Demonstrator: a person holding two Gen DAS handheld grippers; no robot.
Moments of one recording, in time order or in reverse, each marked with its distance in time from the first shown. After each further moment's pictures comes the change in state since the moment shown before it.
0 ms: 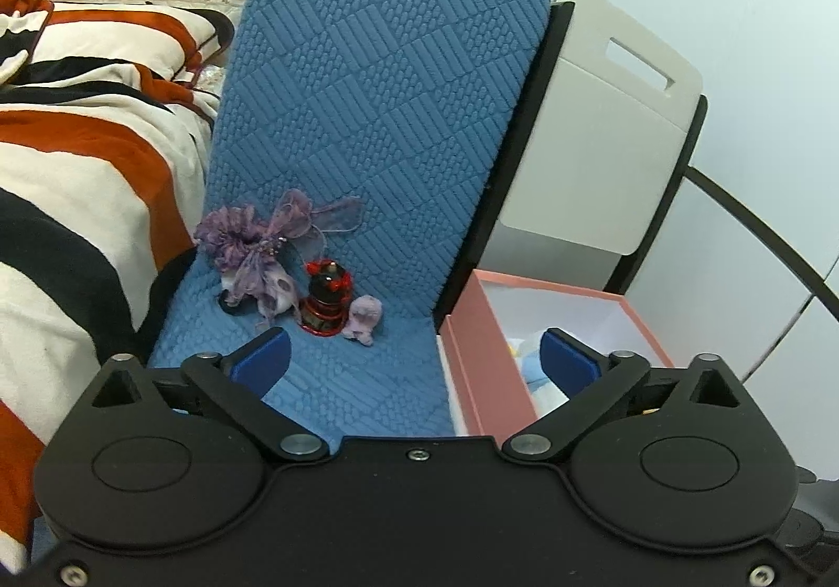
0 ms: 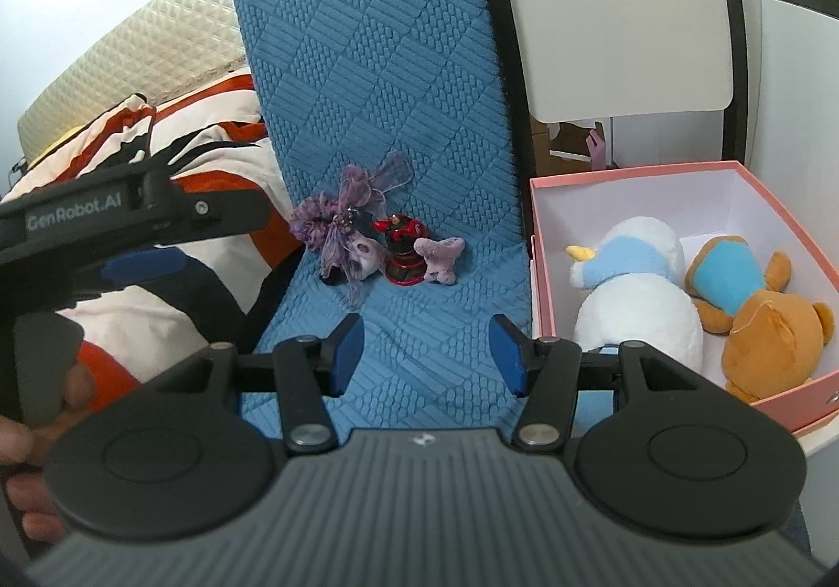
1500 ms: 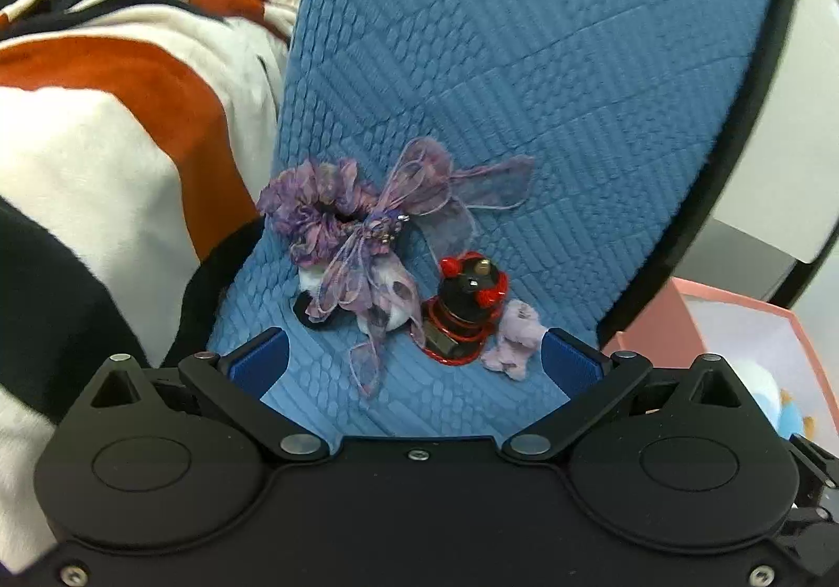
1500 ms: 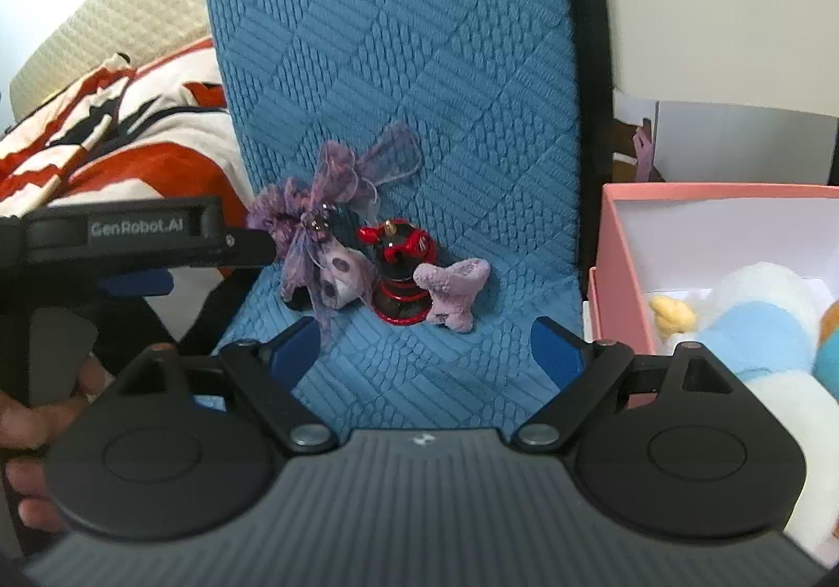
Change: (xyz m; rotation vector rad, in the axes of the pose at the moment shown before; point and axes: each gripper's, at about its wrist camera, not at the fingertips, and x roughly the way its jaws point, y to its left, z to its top) left arm 0.194 0.103 0.025 -0.068 0.144 0.205; right arm 0.179 0.000 0.025 -0.078 0.041 0.033
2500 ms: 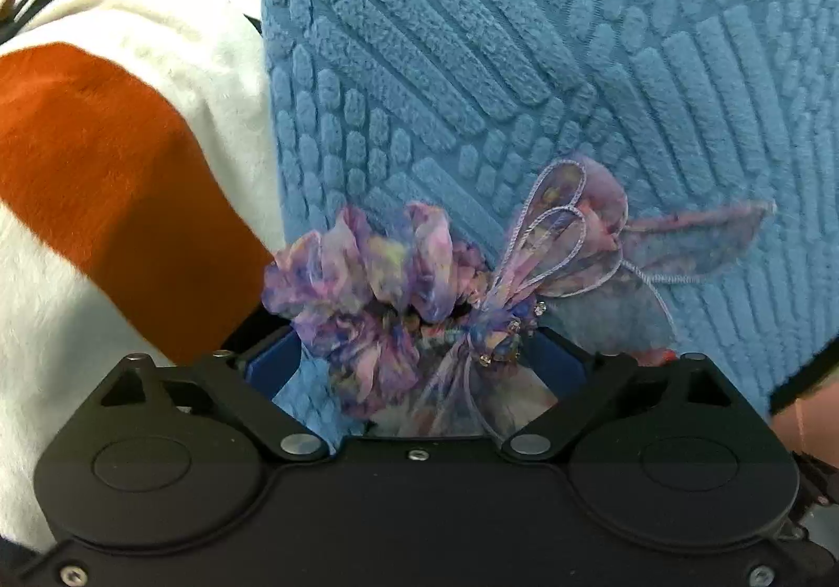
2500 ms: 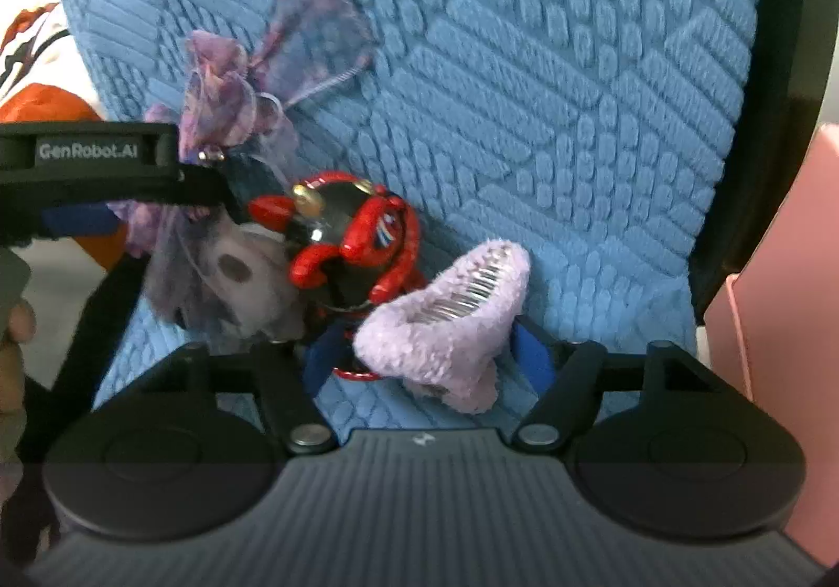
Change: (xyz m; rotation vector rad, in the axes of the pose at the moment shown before) left arm 0.156 0.028 0.064 0.073 0.101 0.211; right arm 0.190 -0.013 0.019 0.037 0.244 -0.014
